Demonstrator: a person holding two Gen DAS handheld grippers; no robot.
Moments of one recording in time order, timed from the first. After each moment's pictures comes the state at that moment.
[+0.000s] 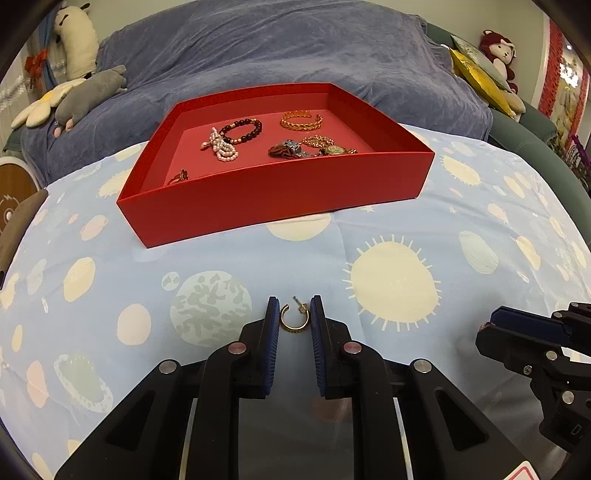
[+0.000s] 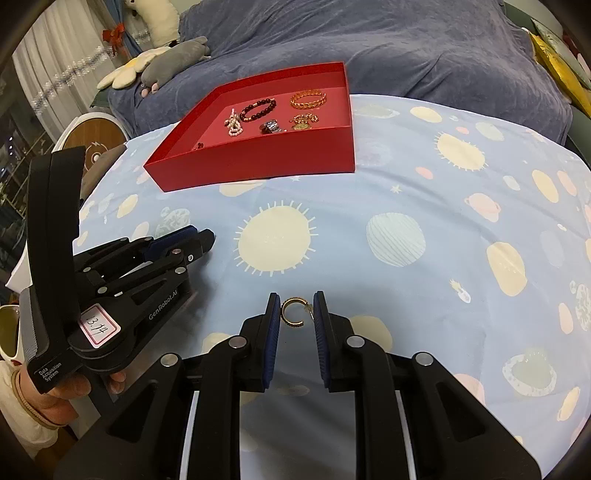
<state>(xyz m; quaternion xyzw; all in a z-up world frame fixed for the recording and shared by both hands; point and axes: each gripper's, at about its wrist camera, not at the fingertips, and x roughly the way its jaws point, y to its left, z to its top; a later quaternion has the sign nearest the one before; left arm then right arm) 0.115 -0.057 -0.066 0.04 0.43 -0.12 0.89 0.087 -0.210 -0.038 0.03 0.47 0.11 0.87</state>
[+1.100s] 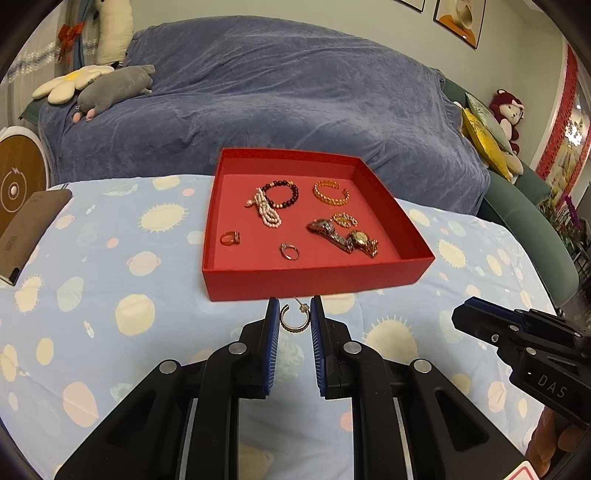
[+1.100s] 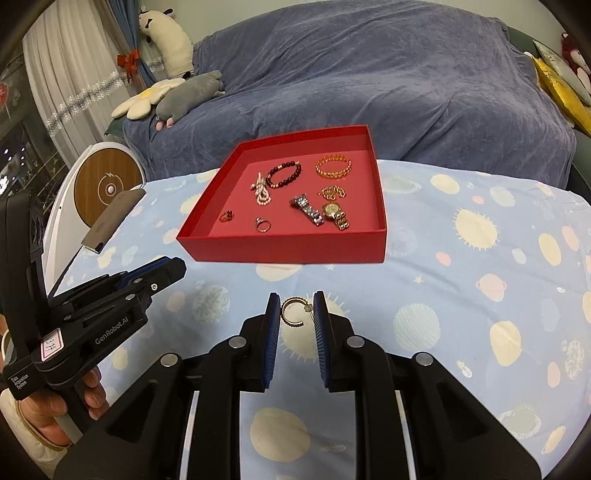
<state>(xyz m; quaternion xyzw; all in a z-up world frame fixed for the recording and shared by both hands) 0.126 0.005 0.010 -0.05 0.39 -0.12 0.91 0.121 -0.188 0.023 0.04 0.41 0.12 0.91</state>
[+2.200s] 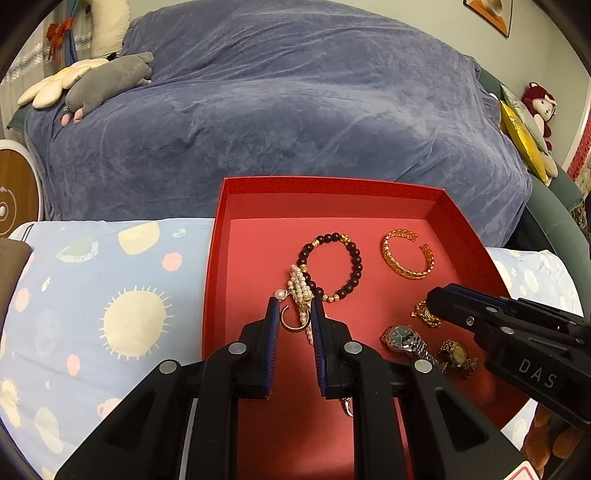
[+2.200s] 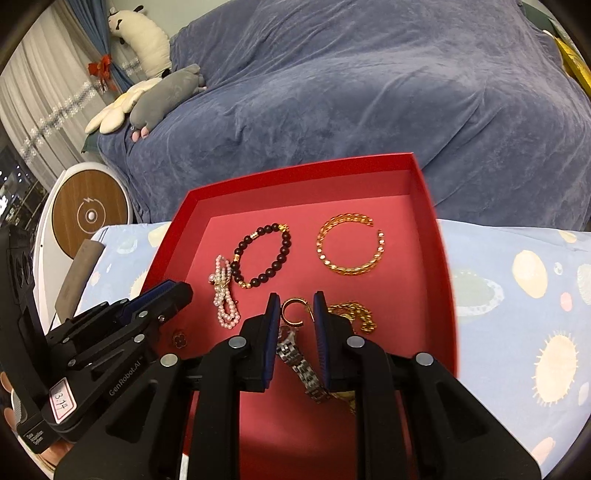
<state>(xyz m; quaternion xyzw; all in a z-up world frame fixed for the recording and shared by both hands) 0.299 0.007 -0.025 -0.03 0.42 -0.09 0.90 0.320 -0.157 -0.022 0.07 0.45 0.13 0.88</state>
